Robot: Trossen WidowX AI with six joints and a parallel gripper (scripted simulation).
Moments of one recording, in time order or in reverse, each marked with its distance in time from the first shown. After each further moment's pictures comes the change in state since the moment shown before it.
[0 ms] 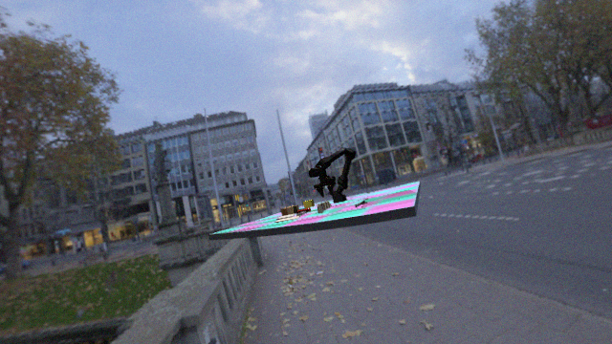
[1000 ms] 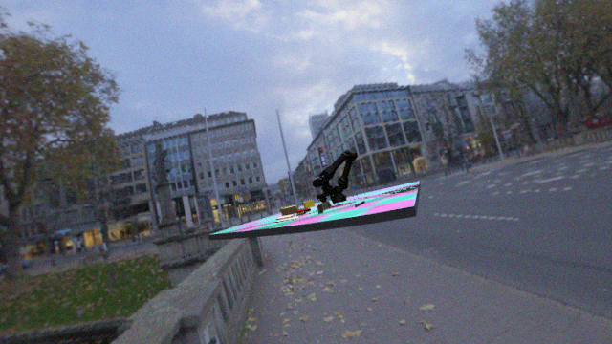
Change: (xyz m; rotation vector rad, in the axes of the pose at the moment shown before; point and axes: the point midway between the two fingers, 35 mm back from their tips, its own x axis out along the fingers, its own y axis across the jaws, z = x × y) arm 0.075 0.006 0.003 -0.008 -0.005 0.011
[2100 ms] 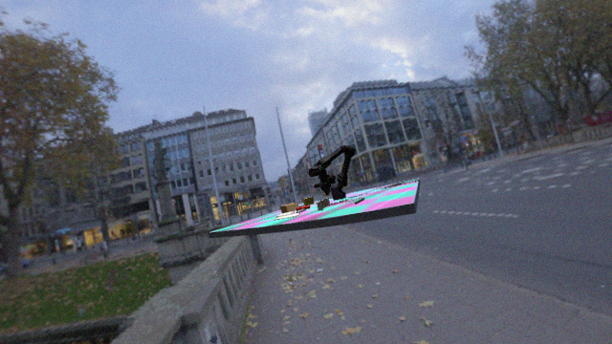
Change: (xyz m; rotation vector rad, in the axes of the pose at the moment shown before) arm -0.062 0.000 -0.004 0.015 -0.001 0.006
